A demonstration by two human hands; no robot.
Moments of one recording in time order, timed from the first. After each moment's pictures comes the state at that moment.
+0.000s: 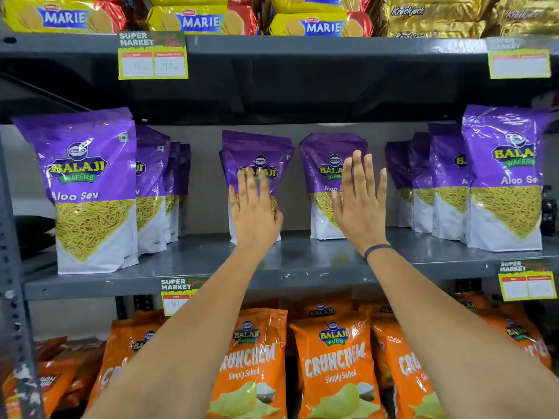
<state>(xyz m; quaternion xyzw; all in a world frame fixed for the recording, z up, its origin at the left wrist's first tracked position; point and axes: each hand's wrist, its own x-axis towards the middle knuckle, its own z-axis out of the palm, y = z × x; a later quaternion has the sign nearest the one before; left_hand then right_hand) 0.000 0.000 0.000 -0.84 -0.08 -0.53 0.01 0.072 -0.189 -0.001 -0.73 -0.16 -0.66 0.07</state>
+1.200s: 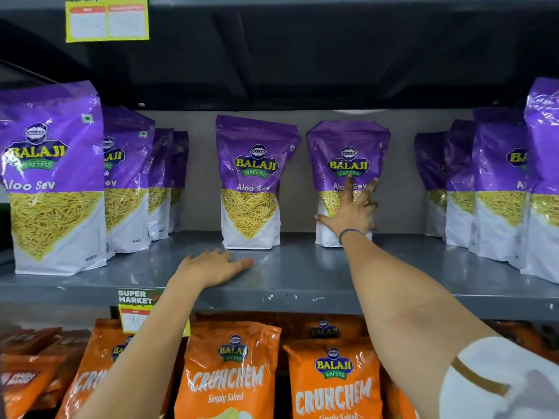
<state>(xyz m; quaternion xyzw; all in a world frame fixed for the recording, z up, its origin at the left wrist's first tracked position) -0.005 0.061 -0.031 -0.98 -0.19 -0.05 -0.04 0.186 -0.140 0.000 -0.89 -0.04 -0.35 0.27</state>
